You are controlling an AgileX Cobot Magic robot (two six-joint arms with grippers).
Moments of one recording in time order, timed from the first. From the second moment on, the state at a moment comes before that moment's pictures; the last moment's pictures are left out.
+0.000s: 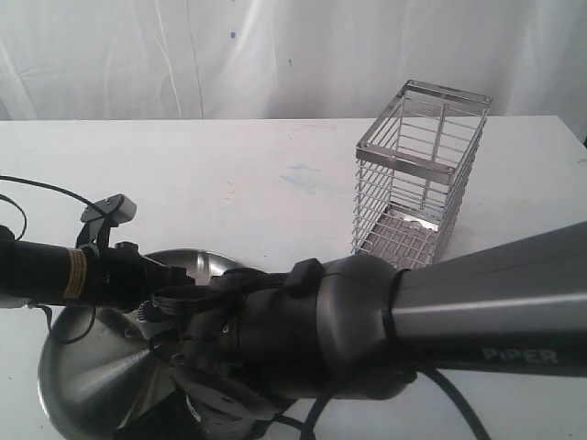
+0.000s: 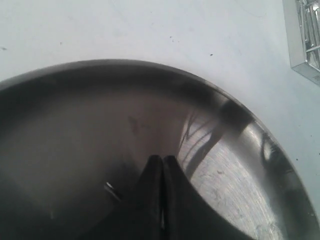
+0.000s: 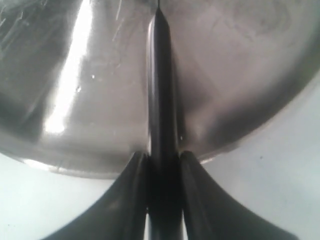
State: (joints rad) left arm -0.09 1.89 -0.70 1.23 -0.64 -1.33; right arm 1.16 1.88 -1.13 -0.18 0.62 0.89
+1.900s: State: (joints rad) left arm -0.05 1.79 -0.69 1.39 -0.77 -1.41; right arm 1.16 1.90 -1.13 0.02 0.67 0.71
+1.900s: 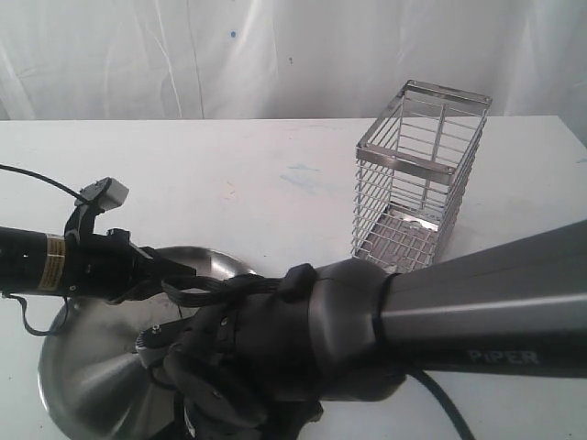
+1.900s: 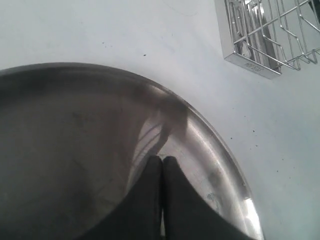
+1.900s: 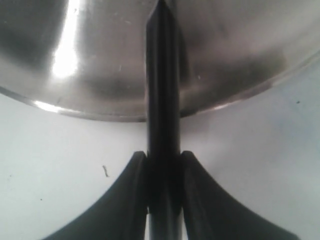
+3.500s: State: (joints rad) left arm 0.03 1.66 -0.75 1.37 -0.91 -1.40; right arm 1.02 1.78 -1.21 0.19 0.91 0.56
